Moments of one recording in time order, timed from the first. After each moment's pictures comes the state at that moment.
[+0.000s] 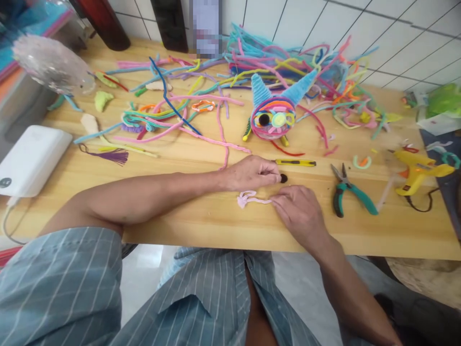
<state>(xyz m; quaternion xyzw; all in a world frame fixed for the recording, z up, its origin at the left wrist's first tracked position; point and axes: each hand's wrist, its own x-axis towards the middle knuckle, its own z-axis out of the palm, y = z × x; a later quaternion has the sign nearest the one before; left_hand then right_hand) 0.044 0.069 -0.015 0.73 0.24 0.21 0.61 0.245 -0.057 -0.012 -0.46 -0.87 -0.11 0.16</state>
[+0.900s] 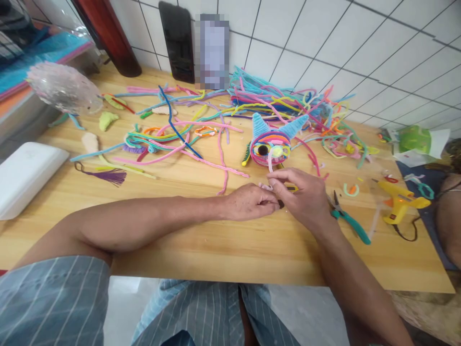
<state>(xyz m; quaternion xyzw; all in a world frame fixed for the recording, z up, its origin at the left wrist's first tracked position) 0.046 0.067 -0.025 0.81 0.19 0.24 0.51 0.228 0.043 0.033 -0.49 -0.80 0.11 0.33</state>
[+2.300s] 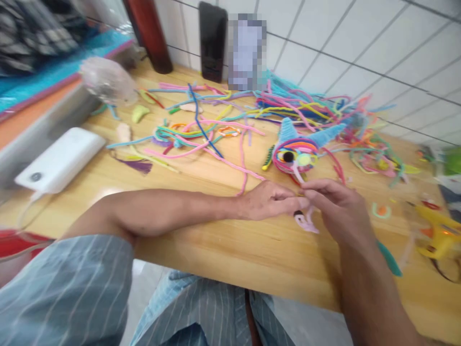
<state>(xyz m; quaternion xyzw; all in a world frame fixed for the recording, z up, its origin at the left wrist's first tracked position) 0.041 0.068 -0.017 0.65 0.21 0.32 0.65 0.238 0.039 0.047 -0.62 -0.57 0.41 0.35</state>
